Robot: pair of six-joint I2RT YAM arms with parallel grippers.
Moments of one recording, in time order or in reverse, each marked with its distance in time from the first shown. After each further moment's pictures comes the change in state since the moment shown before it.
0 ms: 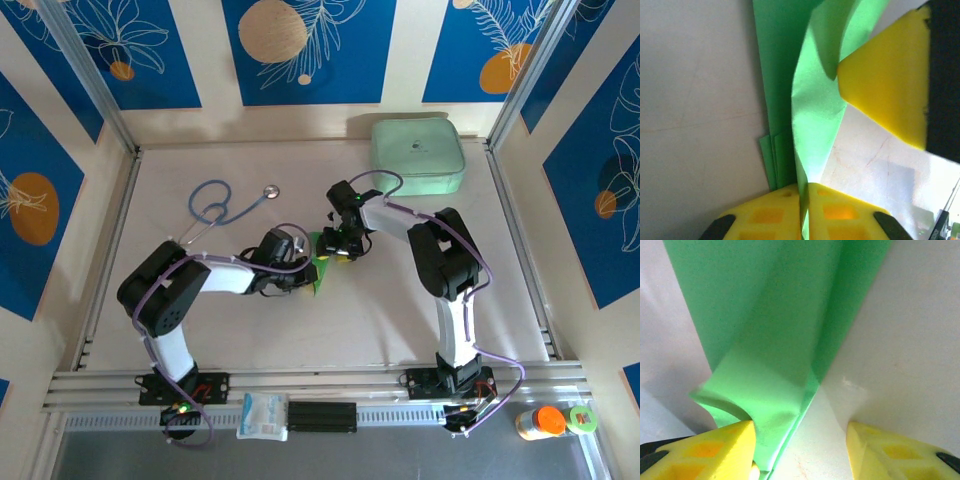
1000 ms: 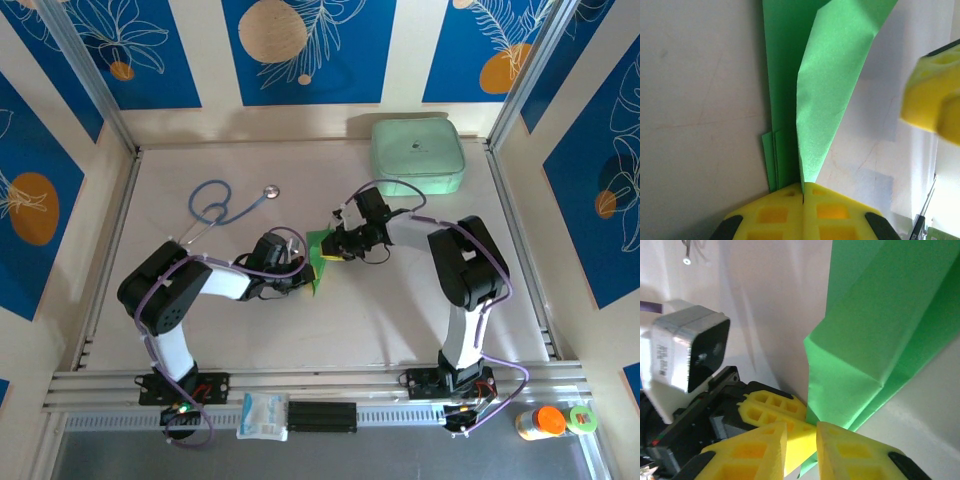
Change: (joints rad) left arm 0.018 0.009 -0.073 0.164 0.030 -0.080; right arm -0.097 -0.133 -0.316 0.476 -0.444 -0.063
